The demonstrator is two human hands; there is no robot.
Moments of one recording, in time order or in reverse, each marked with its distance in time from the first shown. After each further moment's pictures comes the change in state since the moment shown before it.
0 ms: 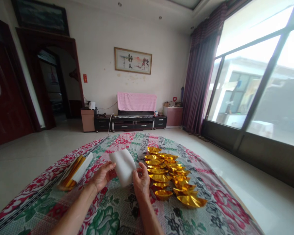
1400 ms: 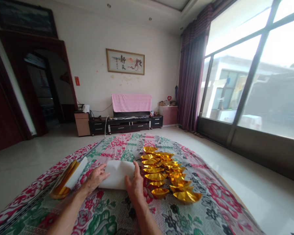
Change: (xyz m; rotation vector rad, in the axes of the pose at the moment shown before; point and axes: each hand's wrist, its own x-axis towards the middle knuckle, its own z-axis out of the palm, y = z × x) left_hand 0.010 0.003 -0.034 0.744 0.019 0.098; right_hand -0.010 -0.003 0.001 -0.330 -0.081 -0.190
